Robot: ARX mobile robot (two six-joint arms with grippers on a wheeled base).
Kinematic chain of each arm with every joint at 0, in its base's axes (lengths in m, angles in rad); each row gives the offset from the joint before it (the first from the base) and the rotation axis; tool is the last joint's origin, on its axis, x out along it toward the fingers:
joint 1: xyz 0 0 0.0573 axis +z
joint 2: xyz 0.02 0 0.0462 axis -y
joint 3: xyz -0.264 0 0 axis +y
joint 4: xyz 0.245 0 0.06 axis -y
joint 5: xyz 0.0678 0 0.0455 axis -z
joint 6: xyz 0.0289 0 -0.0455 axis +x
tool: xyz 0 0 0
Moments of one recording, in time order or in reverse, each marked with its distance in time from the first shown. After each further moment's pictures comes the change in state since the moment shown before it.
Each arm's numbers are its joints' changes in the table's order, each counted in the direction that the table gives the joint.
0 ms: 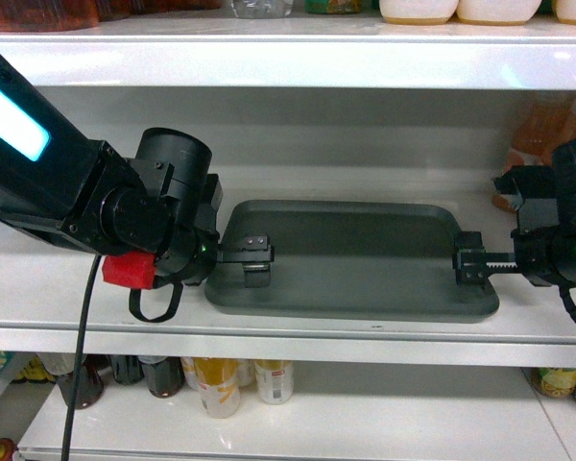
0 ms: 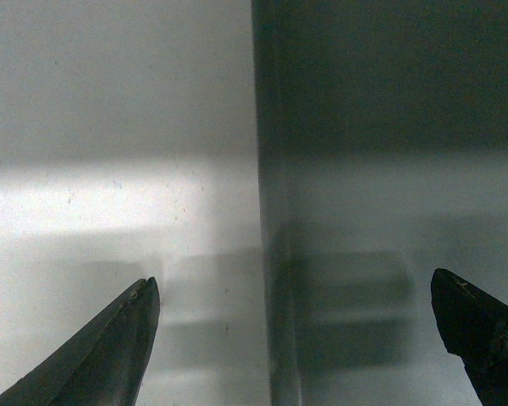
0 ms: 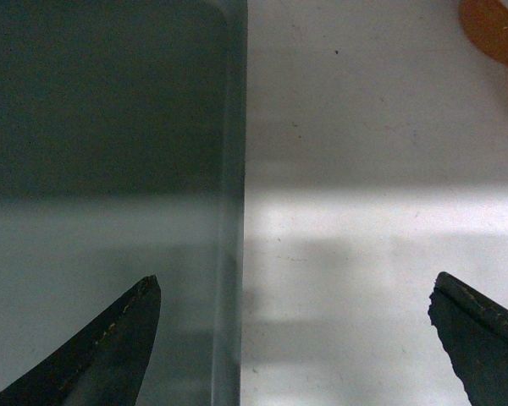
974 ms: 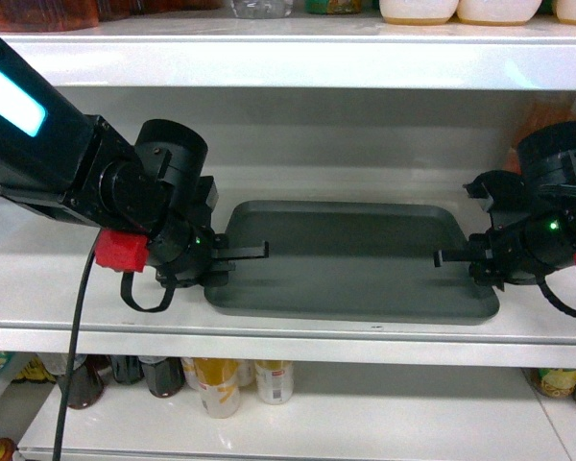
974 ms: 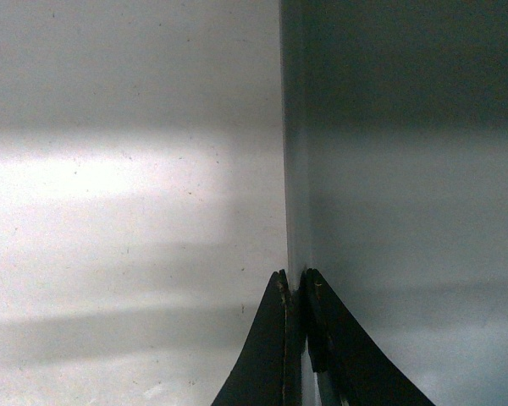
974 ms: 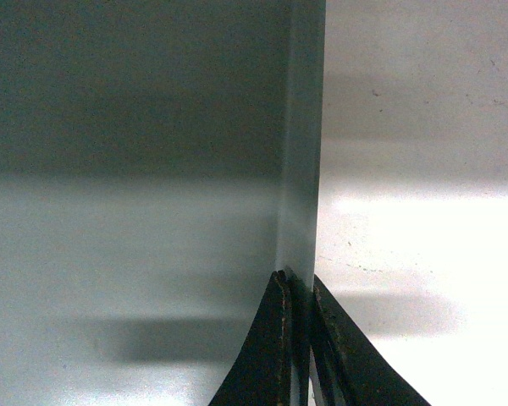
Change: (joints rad) left arm 0.014 -0.018 -0.067 -0.181 0.039 -0.017; right arm 0.021 -0.082 -0.212 -0.327 -0.069 -0.012
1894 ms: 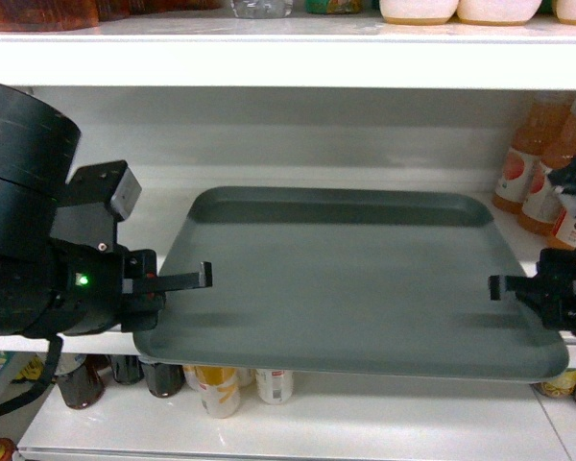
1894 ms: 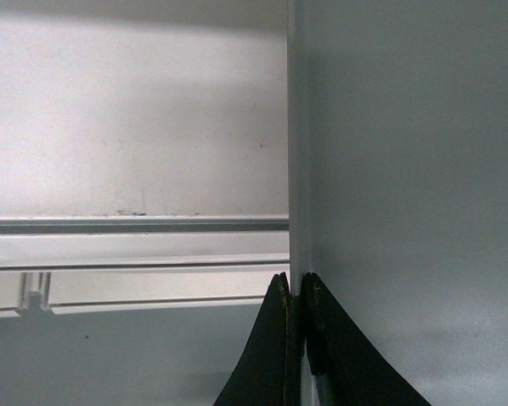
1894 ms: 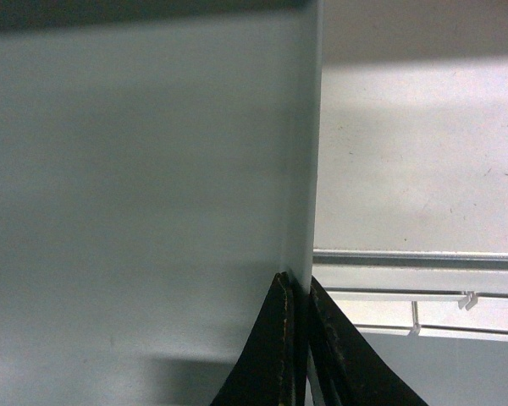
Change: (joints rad) left arm -0.003 0.584 0.703 0.290 -0.013 -0.044; right arm 0.042 0.576 0.708 0.300 -0.040 0.106
